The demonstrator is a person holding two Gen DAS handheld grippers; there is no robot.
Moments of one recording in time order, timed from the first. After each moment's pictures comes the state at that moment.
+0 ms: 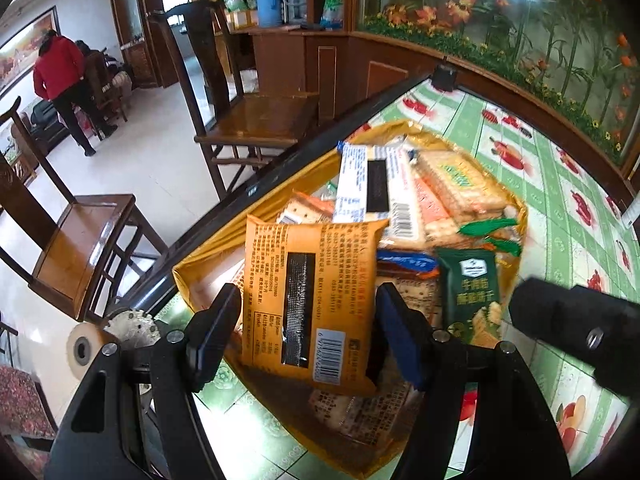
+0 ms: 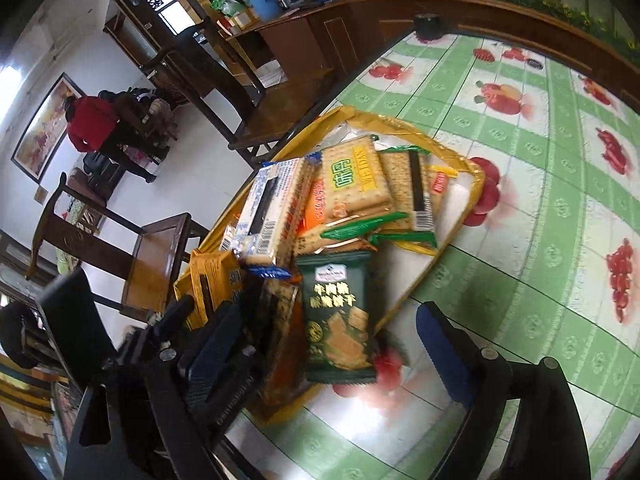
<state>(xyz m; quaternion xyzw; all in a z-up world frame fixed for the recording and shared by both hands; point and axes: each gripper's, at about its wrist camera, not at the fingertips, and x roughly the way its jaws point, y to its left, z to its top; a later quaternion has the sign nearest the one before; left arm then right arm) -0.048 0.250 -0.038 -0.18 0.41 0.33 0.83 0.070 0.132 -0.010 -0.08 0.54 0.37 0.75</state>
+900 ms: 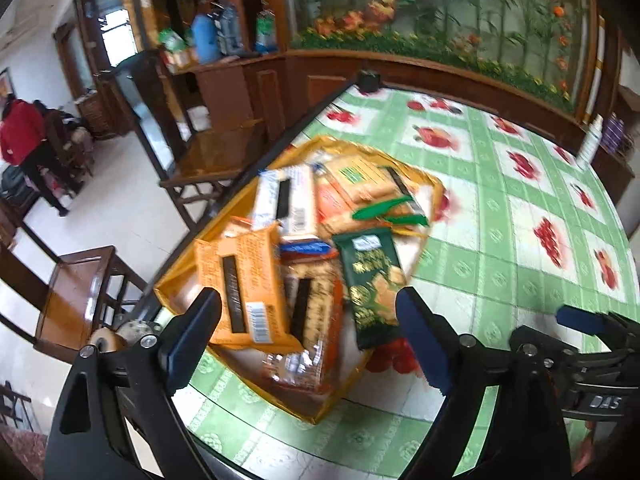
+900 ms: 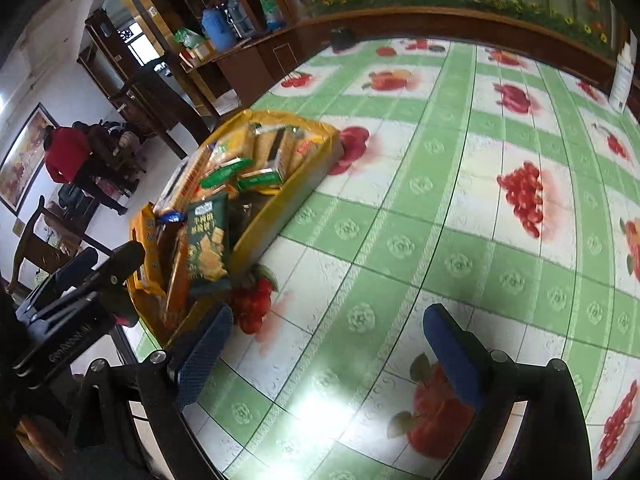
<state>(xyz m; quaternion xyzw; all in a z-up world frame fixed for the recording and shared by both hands) -0.049 0.190 -0.001 -0.10 0.42 0.24 0.87 0.064 -0.005 -0.025 -0.05 0.52 0.31 0.79</state>
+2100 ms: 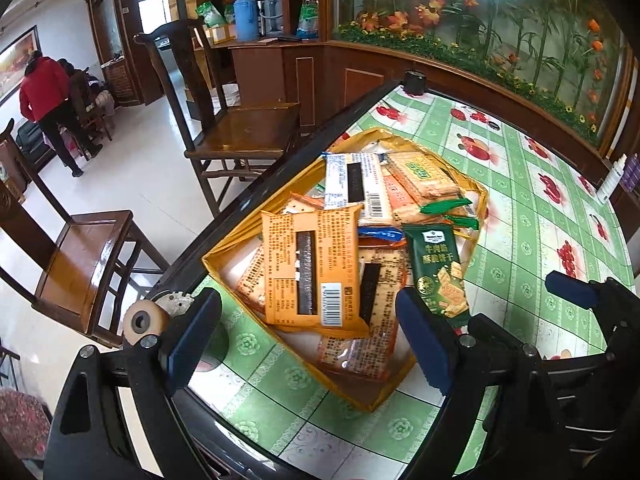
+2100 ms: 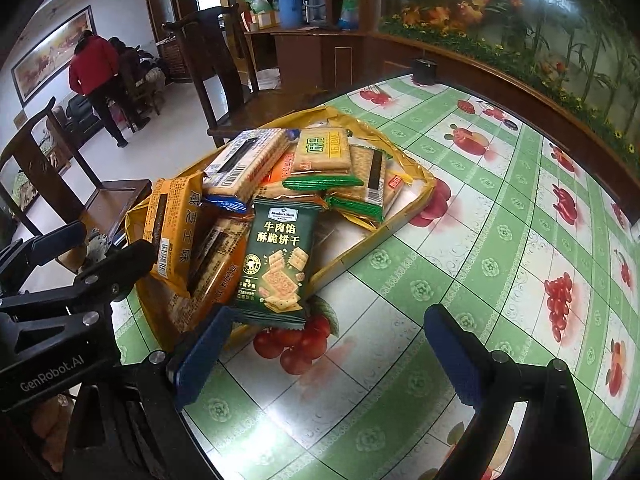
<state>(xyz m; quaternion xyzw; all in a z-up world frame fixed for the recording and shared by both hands) -0.084 0.233 -0.007 -0.15 0.41 0.29 0.85 0.025 0.095 -0.021 -0.21 0.44 0.36 0.80</state>
